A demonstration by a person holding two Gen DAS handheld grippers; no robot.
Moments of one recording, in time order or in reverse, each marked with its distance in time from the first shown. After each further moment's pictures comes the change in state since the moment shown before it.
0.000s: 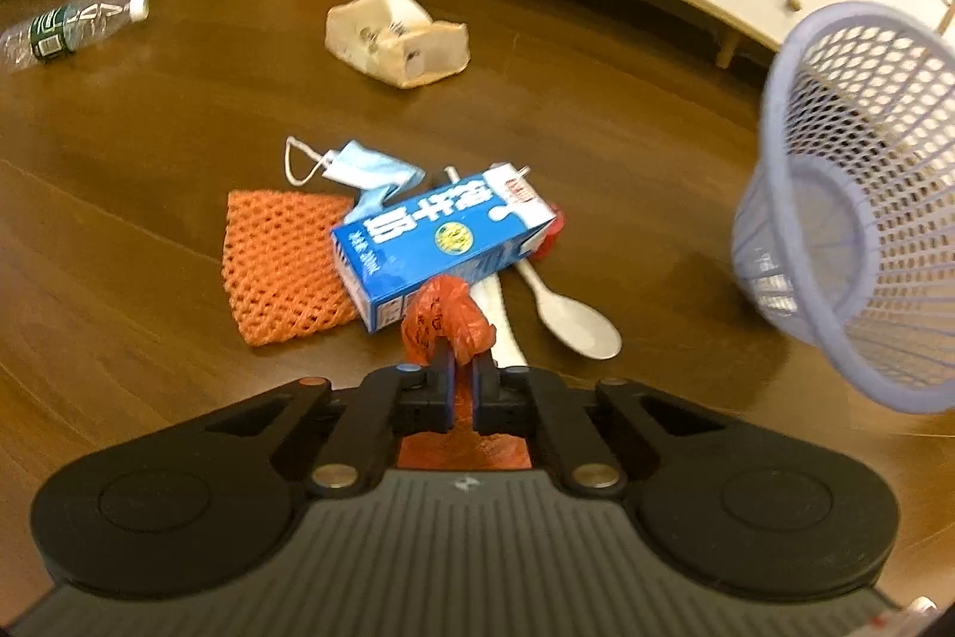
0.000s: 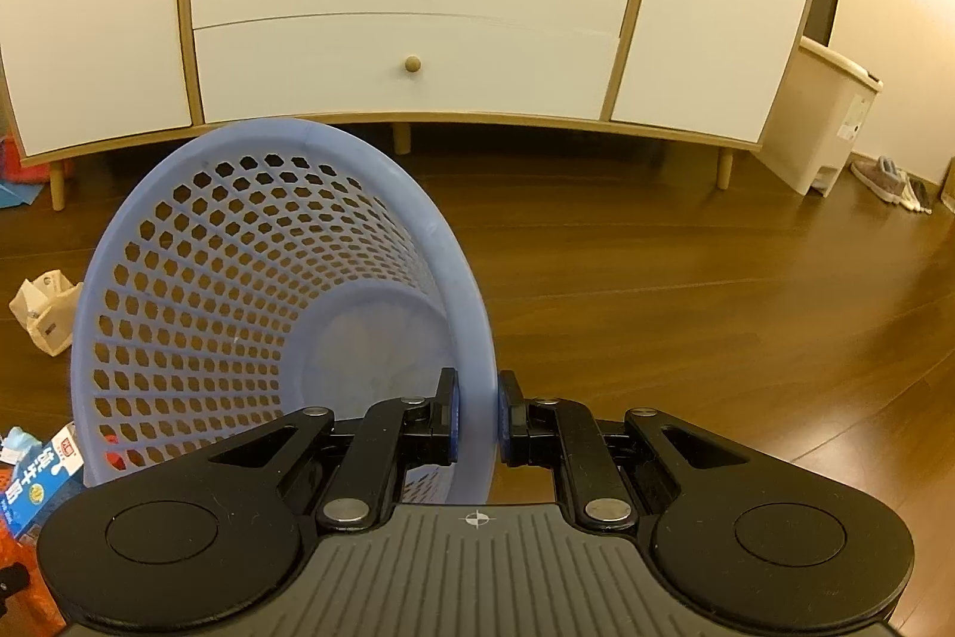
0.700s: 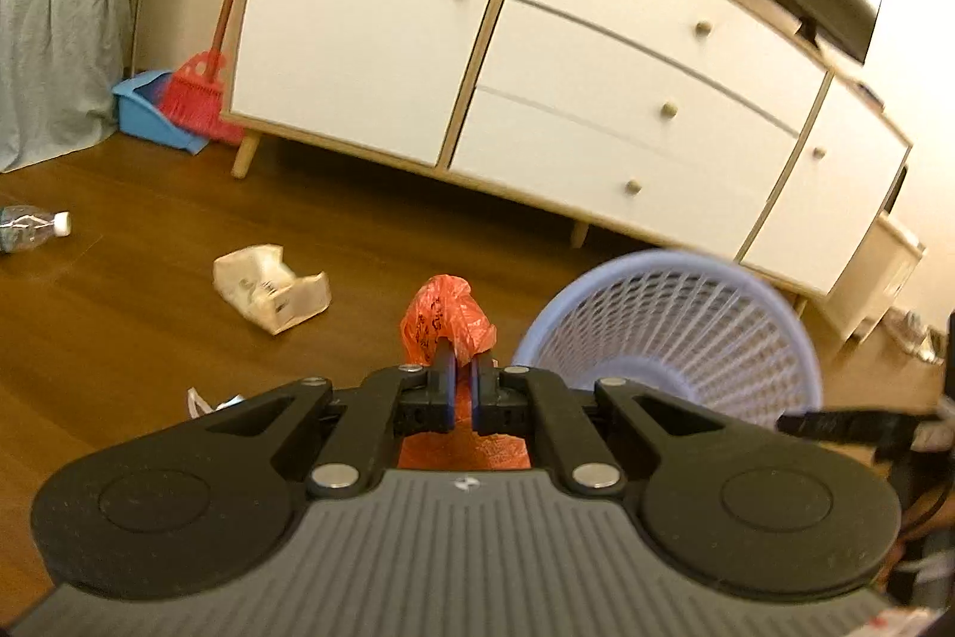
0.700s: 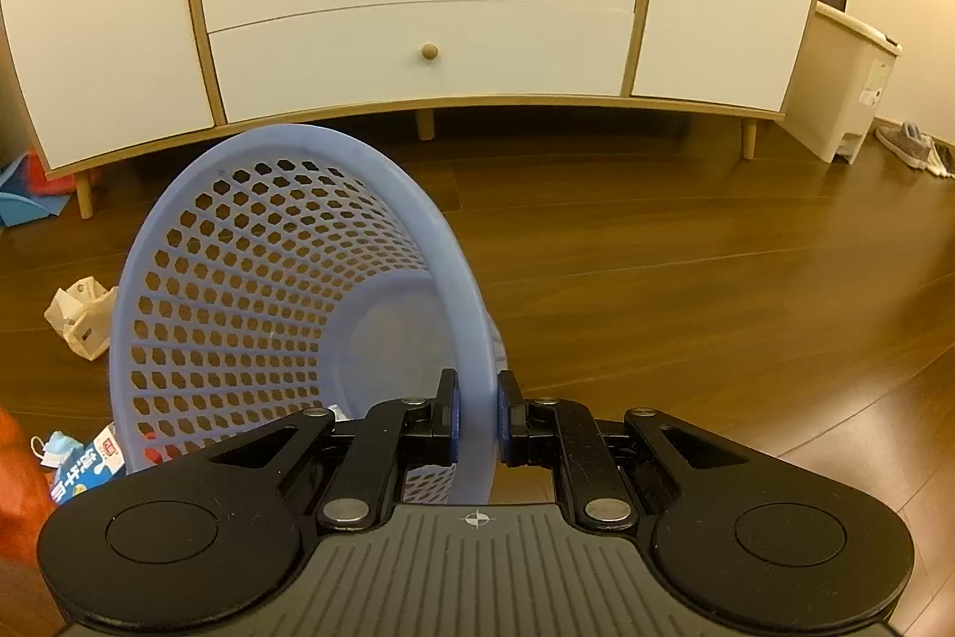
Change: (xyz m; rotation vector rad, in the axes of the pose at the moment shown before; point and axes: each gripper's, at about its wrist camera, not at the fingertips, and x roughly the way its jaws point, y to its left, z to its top) left arm -0.112 -0.062 0.075 0.068 -0.331 -0.209; right arm -0.004 -0.004 0.006 0.044 0.042 0.065
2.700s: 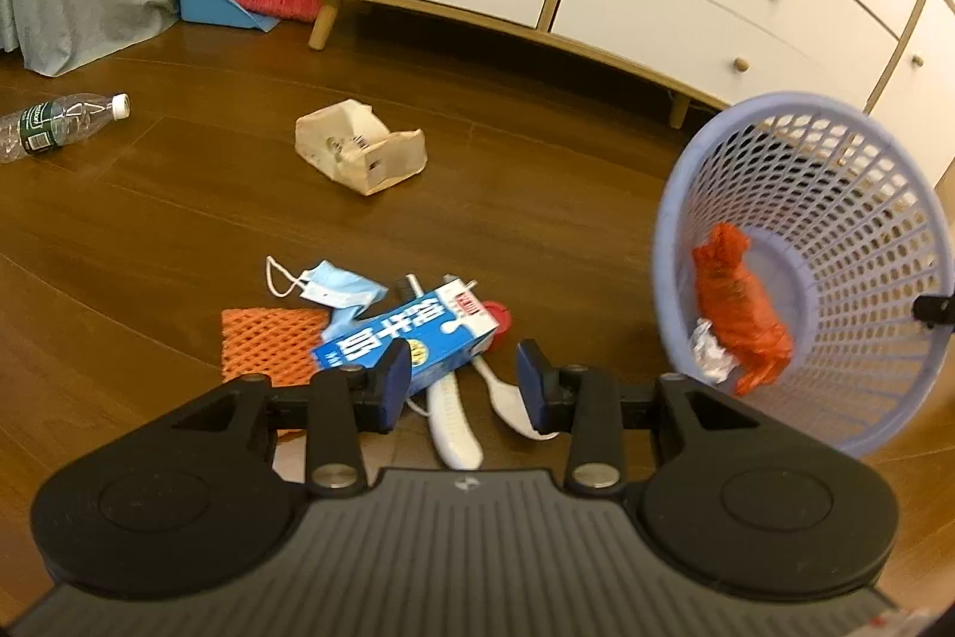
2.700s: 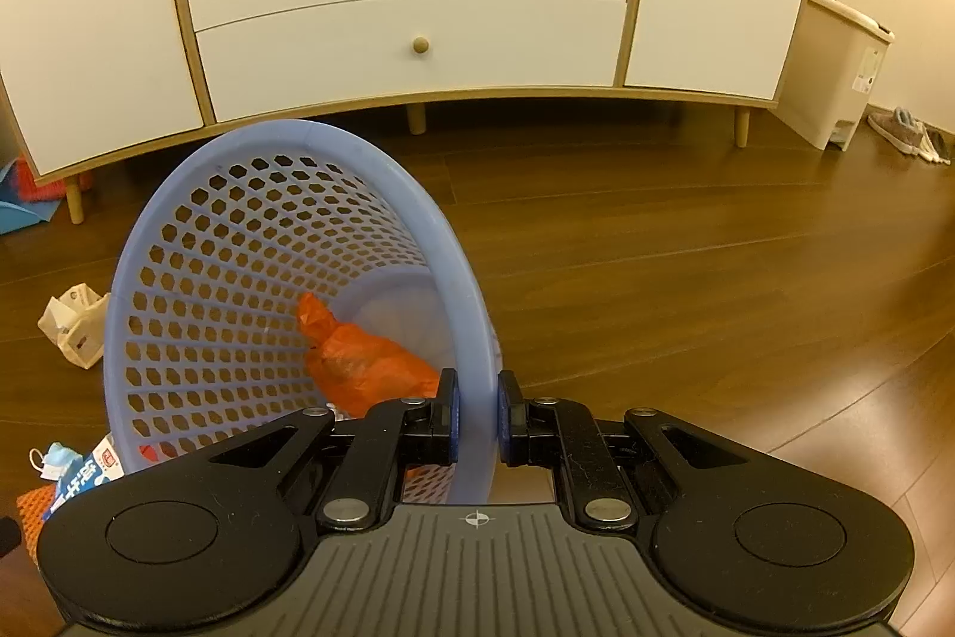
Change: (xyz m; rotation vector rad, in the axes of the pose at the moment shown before) left arm 0.048 0.056 -0.055 -0.007 0.235 0.162; right arm 0.000 0.006 -0.002 0.027 0.017 -0.019
